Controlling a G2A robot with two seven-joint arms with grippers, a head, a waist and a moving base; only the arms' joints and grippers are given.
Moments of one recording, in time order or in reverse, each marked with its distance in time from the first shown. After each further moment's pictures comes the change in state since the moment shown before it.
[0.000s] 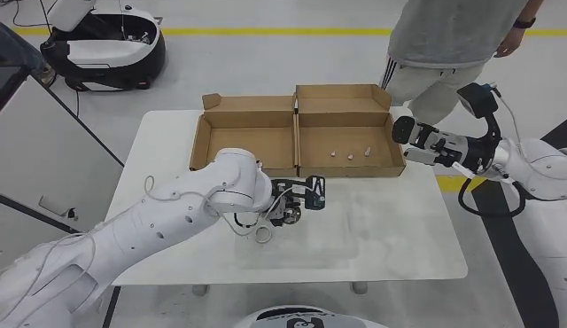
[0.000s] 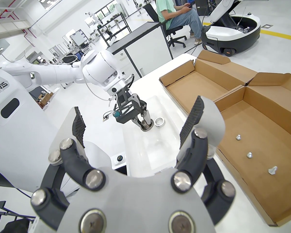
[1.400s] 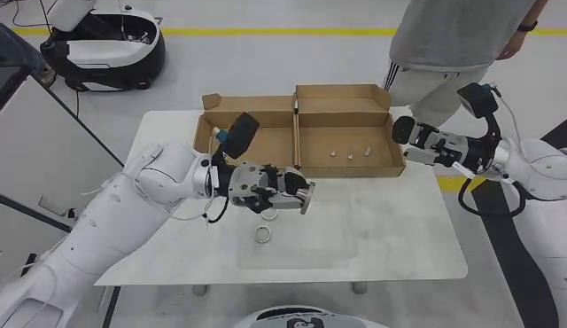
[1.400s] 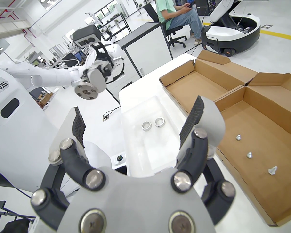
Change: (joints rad) left arm 0.260 0.158 -0.389 0.026 -0.756 -0.413 0.644; right arm 0.000 0.000 0.000 0.000 0.000 0.000 0.000
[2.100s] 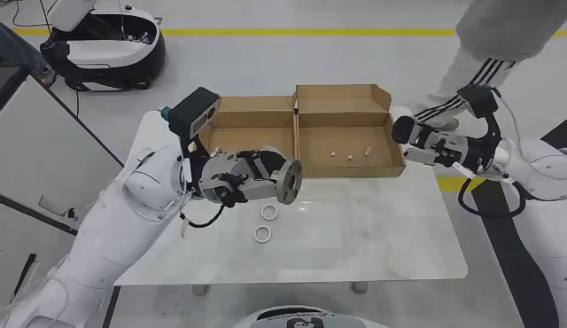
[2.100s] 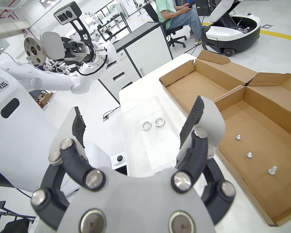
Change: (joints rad) left arm 0.128 -0.079 -0.183 -0.103 -0.311 0.000 -0.075; right arm 0.000 0.000 0.000 0.000 0.000 0.000 0.000
